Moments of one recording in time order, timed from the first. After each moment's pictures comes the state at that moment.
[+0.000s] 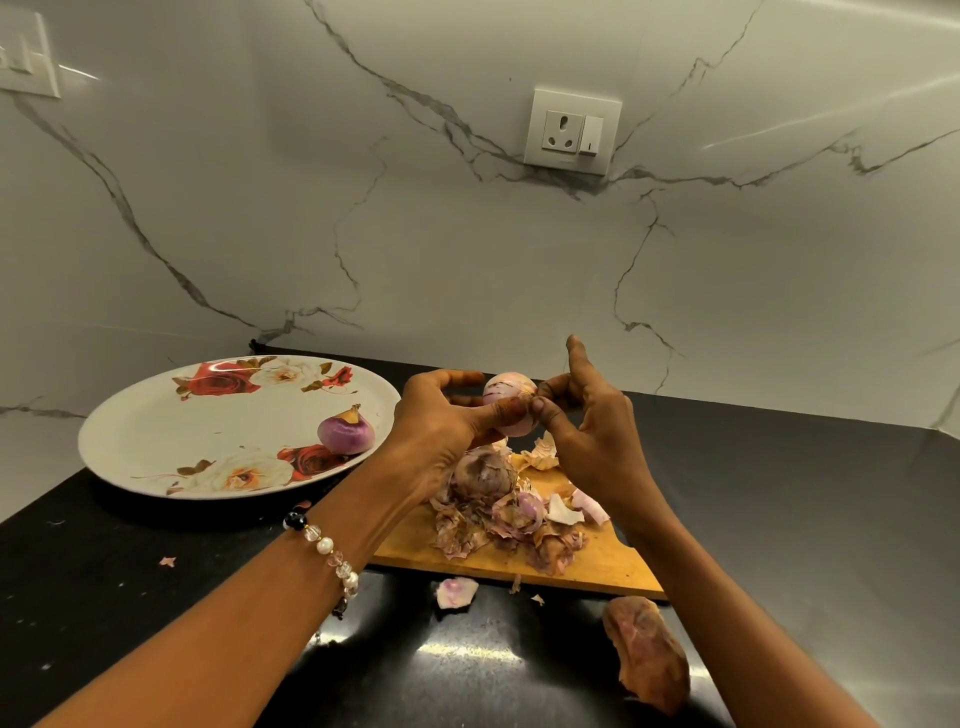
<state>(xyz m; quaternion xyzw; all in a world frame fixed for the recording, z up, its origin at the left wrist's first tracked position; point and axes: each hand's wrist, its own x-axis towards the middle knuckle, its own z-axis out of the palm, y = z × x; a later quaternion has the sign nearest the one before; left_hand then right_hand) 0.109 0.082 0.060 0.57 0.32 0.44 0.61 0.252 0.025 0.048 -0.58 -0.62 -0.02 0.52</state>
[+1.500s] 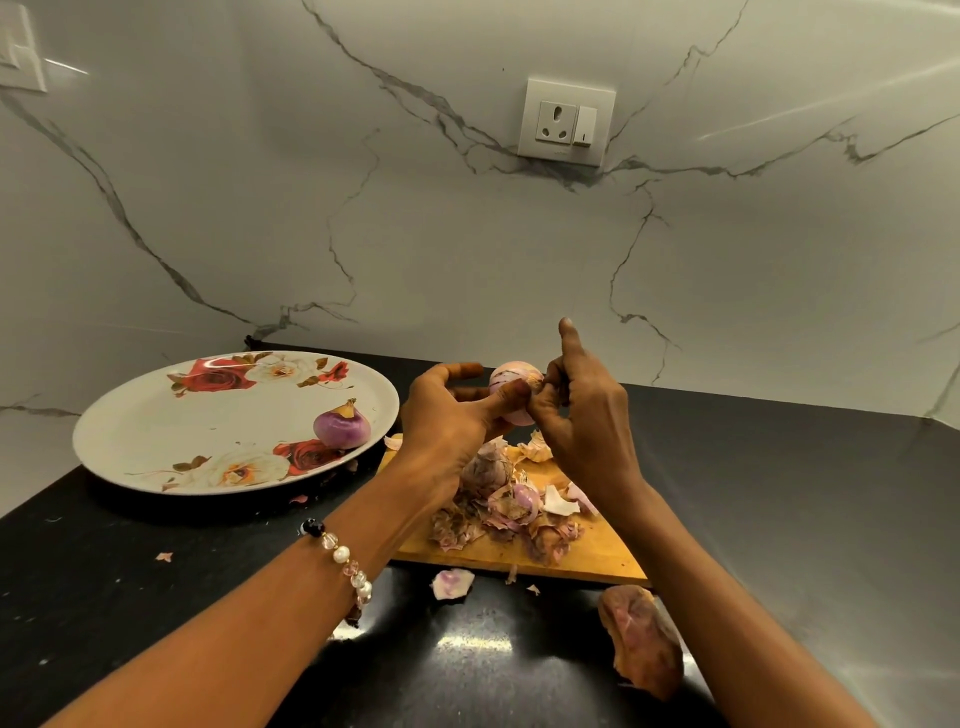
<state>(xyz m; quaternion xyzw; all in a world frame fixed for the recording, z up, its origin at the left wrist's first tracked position) 0.123 0.077 0.051 0.53 0.30 0.49 0.62 0.248 0.029 0.046 -0.58 -0.63 -0.18 0.48</state>
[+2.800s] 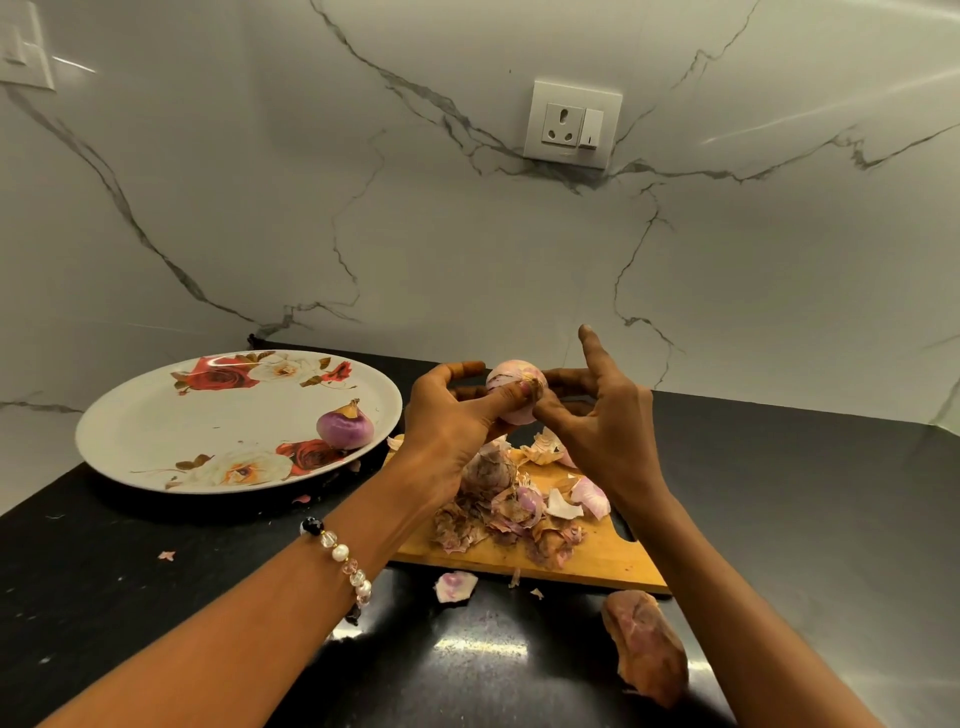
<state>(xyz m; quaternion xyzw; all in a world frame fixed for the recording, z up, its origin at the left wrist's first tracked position) 0.123 0.082 0.049 0.52 0.30 0.50 0.63 0.252 0.017 0.054 -0.59 -0.60 -0.07 0.54</state>
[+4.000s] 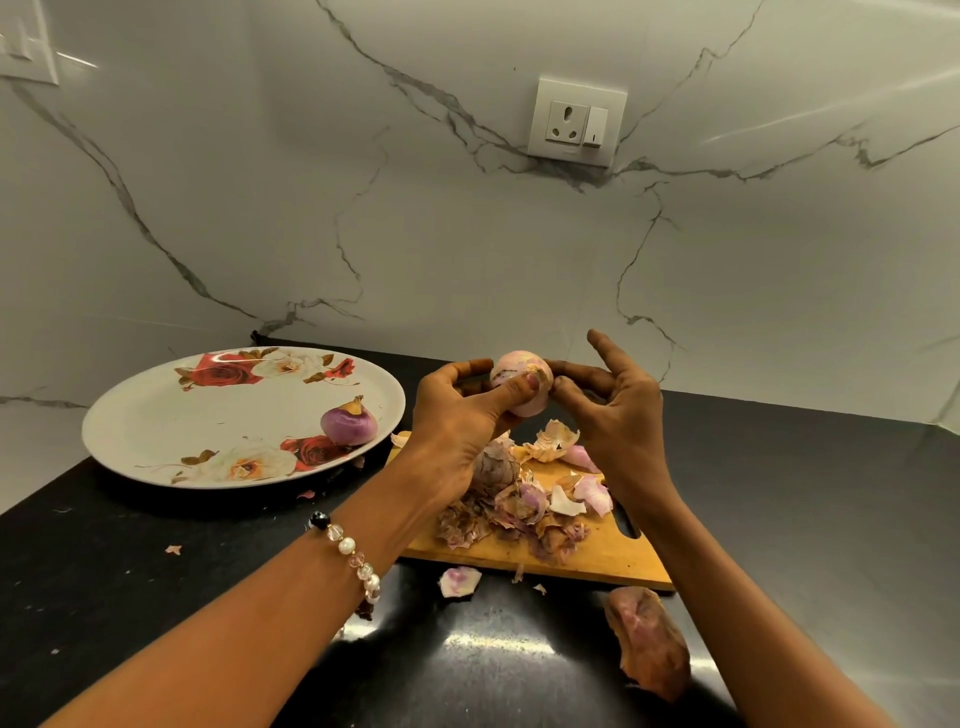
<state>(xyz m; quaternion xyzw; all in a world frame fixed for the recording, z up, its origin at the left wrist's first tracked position) 0.124 0.079 0.053 0.49 0.28 0.50 0.65 0.259 0.020 0.050 -0.56 -0.54 0.04 0.63</state>
